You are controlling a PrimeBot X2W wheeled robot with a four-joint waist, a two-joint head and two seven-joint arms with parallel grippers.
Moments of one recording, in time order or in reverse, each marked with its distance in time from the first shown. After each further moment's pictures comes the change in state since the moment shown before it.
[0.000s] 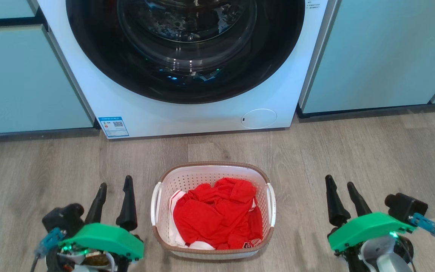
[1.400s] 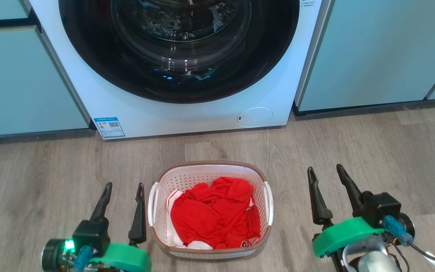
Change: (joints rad) left arm 0.059 -0.002 -0.019 -0.038 0.421 -0.008 -0.111; right arm 0.000 -0.005 0.075 -0.071 -0.420 0.000 -0.114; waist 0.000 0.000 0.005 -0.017
